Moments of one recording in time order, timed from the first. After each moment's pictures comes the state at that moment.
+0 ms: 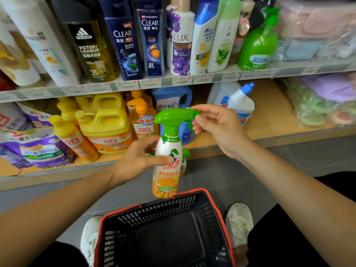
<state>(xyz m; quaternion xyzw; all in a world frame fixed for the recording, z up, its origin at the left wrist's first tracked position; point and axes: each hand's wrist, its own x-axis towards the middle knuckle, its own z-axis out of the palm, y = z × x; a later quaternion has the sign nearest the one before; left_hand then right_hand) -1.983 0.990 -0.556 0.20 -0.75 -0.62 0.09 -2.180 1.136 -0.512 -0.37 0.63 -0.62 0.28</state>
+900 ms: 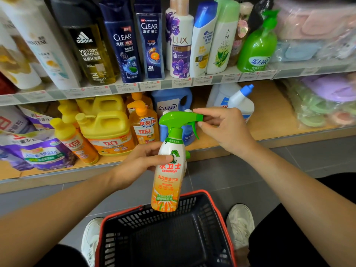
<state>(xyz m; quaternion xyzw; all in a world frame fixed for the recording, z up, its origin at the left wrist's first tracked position) -1.982 0.996 -0.550 0.20 -0.66 -0.73 0.02 -2.189 1.142 -0.508 -0.46 0.72 -0.50 0.12</state>
